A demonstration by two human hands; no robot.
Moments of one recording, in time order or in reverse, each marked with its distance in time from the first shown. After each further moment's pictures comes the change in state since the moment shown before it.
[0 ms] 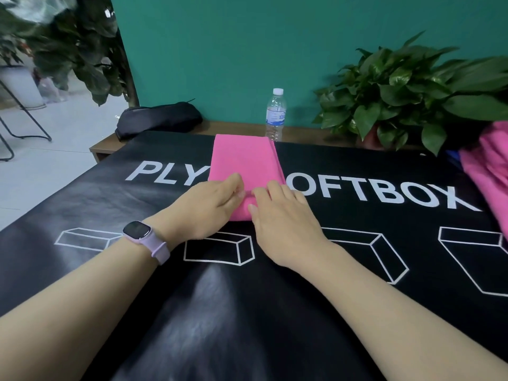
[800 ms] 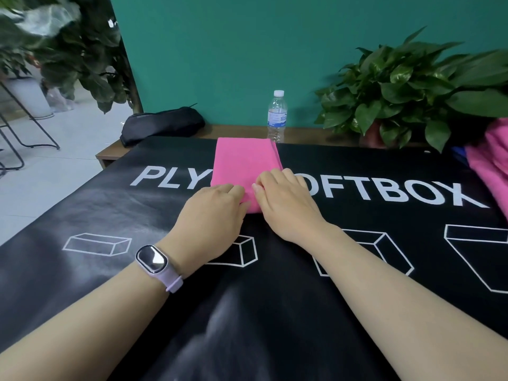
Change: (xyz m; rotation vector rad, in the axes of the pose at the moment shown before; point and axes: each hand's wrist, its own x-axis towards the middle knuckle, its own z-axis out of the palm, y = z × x) left_hand -0.011 0.025 0.011 0.486 0.190 -0.084; right_hand 0.032 0.019 0.008 0.054 0.126 -0.032
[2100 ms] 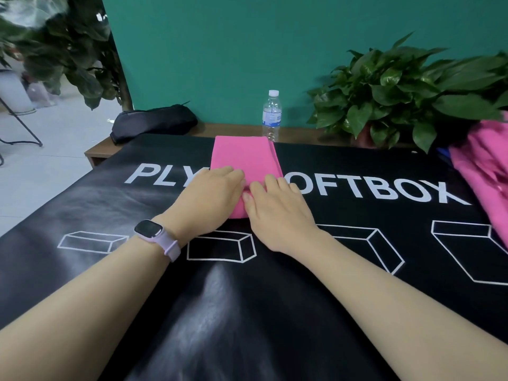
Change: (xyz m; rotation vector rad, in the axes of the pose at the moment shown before) left_hand 0.027 -0.021 0.002 -0.216 0.003 0.148; right_hand -0.015 -0.020 0.000 -0.152 -0.073 0.035
